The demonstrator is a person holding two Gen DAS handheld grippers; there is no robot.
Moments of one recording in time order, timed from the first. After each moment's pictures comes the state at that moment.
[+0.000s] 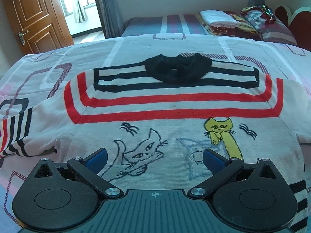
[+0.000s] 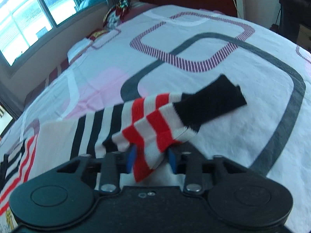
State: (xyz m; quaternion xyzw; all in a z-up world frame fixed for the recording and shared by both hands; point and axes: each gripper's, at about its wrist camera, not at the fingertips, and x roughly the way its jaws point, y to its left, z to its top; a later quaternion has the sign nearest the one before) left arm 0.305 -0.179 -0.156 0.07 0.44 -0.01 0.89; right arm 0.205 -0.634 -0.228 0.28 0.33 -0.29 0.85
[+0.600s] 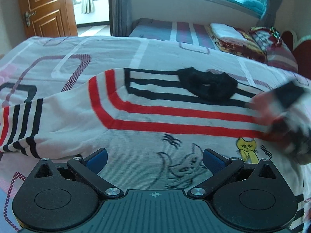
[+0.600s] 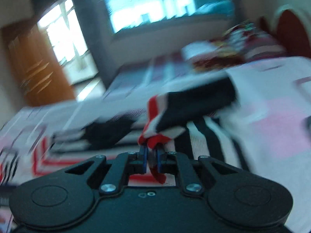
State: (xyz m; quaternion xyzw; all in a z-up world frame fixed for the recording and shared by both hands) left arm 0.329 -0.085 -0.148 -0.02 0.44 -0.03 0.90; right arm 0.318 -0.379 -0.160 0.12 0.32 0.01 0.94
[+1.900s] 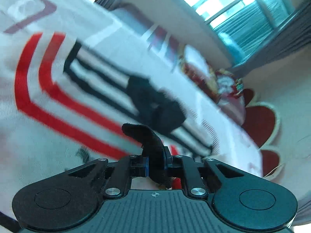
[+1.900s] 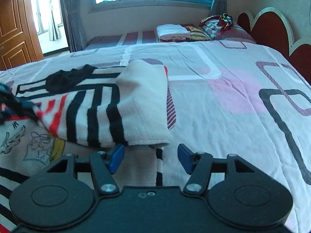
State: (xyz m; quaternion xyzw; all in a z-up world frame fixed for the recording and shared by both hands) left arm 0.411 -0.112 -0.193 -0.32 0.41 -0.14 0.84; right arm 0.152 -0.371 -0.138 0.04 0.39 -0.10 0.91
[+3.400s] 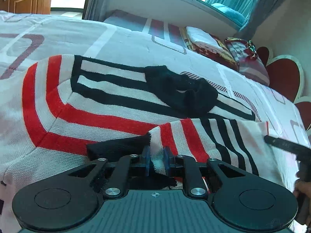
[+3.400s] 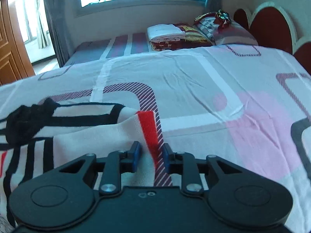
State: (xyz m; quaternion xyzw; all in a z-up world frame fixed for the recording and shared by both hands) left arm 0.434 -0.134 -0.212 -0.12 0.44 -0.13 0.88; right arm 0.364 -0.469 -0.180 0.06 0.39 -0.13 0.91
